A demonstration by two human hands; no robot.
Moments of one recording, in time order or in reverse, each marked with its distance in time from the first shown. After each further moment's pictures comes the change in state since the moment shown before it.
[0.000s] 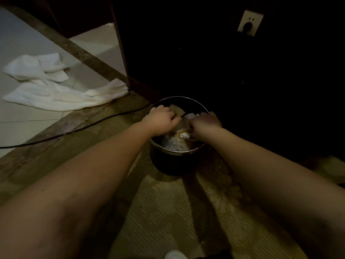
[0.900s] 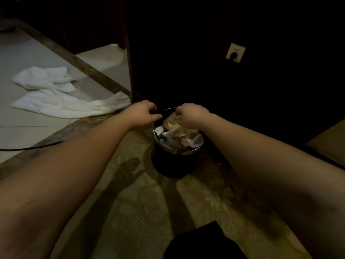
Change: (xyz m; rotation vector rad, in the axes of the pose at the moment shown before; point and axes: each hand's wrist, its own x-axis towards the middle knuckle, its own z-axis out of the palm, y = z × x) left_hand -0.092 -0.040 -0.095 -0.353 0.078 -0.130; right_hand -0.037 -0.041 -0.098 0.210 0.195 -0.010
